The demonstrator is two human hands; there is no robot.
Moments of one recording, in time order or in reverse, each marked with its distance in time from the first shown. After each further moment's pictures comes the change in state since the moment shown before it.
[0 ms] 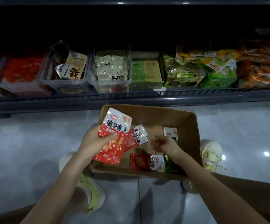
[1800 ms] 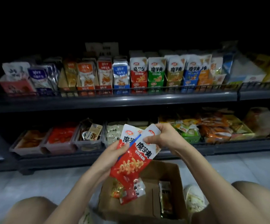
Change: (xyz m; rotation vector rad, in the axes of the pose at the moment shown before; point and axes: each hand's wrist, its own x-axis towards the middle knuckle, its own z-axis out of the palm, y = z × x) left_hand -0.149 0.163 -0.013 -0.379 -0.201 0.288; right_hand -0.239 -0.228 -0.008 -0.235 -0.017 -0.607
